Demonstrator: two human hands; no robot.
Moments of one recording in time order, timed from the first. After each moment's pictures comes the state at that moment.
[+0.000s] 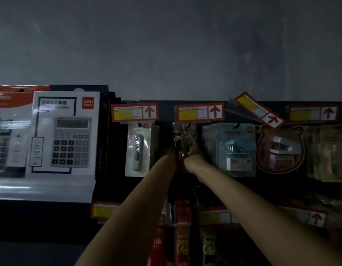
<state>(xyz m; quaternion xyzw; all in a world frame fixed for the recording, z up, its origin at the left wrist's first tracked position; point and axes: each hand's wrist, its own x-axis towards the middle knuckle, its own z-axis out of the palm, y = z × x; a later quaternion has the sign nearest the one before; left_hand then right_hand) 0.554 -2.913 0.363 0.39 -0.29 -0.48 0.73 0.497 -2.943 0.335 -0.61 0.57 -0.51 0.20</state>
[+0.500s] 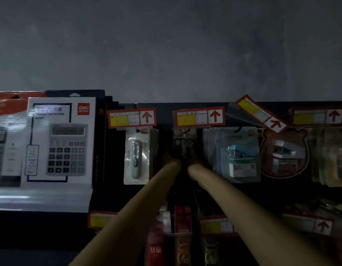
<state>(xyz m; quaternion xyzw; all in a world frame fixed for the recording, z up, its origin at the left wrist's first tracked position) 0.578 -2.959 0.343 0.60 -0.54 -0.24 0.54 0.496 -2.987 0.329 -0.55 0.53 -0.57 0.32</state>
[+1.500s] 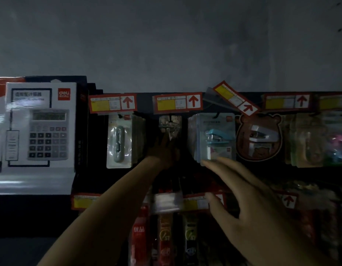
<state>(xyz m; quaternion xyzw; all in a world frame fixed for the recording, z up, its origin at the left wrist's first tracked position) 0.583 -2.977 0.323 0.57 -0.77 0.21 0.20 0.404 -2.677 0.271 -0.76 0.49 -0.41 -0.08</state>
